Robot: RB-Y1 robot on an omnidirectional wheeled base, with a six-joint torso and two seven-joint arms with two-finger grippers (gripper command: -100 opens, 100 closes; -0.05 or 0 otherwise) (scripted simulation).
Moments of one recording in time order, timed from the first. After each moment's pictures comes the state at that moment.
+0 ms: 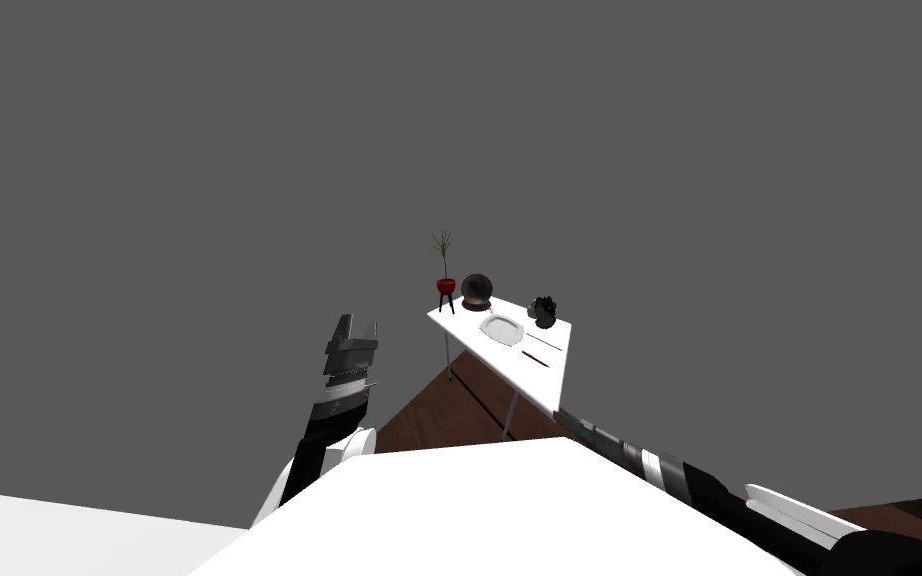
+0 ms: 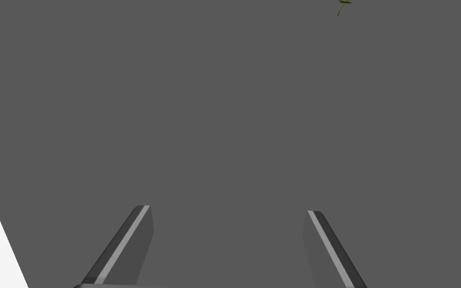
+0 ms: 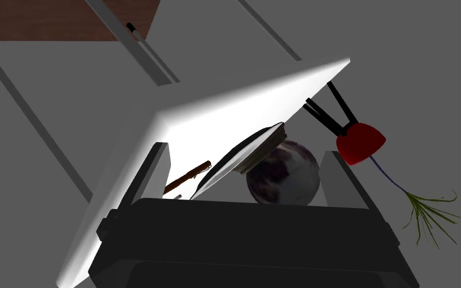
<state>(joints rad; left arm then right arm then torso) 0.51 -0.04 -0.03 -2.26 -0.04 -0.48 0.15 0.94 -1.32 0.18 -2.04 -0.21 -0.33 0.11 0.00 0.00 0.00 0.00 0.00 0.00</state>
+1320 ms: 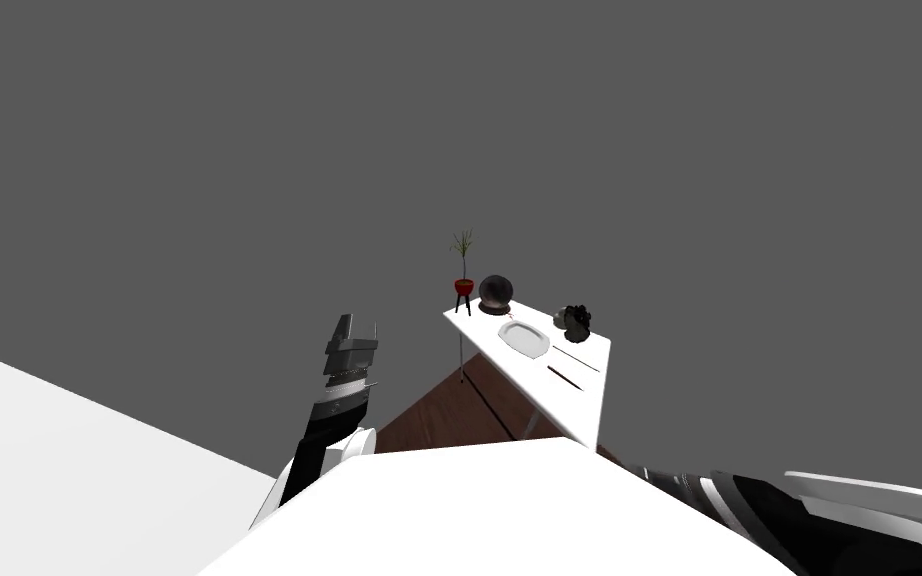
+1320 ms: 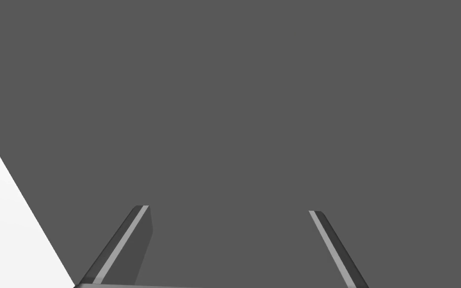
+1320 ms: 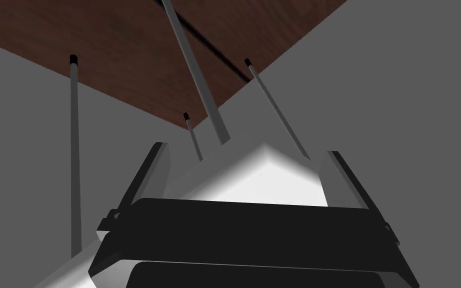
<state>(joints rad) 0.51 -0.04 -0.03 -2.26 -0.04 -0.48 0.15 1.08 -1.76 0.24 -1.93 -0.24 -0.29 0.11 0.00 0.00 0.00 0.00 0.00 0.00</state>
